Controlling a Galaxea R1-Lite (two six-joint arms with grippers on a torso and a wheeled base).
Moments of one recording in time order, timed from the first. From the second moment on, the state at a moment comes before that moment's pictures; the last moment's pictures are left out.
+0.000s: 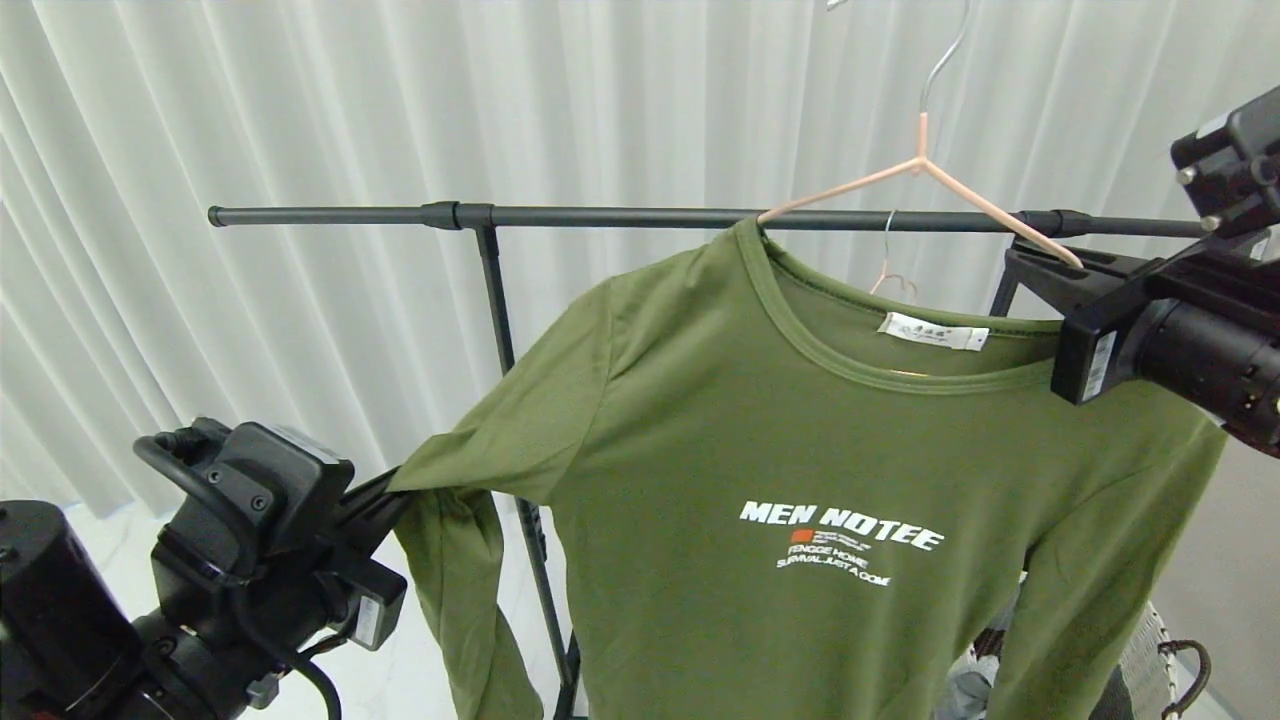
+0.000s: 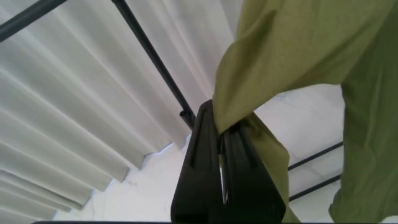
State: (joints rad) left arm -0.56 1.31 -0.23 -0.96 0.29 0.43; right arm 0.69 1.31 -0.83 -0.59 -0.26 -0.35
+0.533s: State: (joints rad) left arm -0.56 1.31 -0.23 -0.95 0.30 0.44; right arm 0.76 1.31 -0.84 -0.59 -0.26 -0.32
